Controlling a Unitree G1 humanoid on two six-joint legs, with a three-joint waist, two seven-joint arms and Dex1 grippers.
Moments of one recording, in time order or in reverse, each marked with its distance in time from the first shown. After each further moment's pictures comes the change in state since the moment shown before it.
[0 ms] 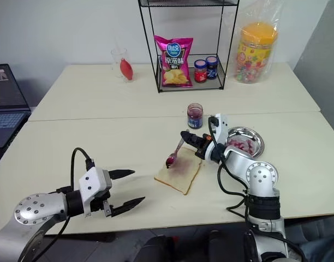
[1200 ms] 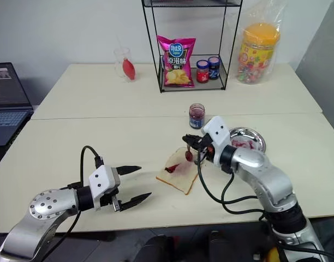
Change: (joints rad) left arm -0.085 -0.040 -0.087 0.087 0.055 -0.078 0.007; right arm 0.057 -0.363 0.268 -0.278 -0.533 -0.333 0.483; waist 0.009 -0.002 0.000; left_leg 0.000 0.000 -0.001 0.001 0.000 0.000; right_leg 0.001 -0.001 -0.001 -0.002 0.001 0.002
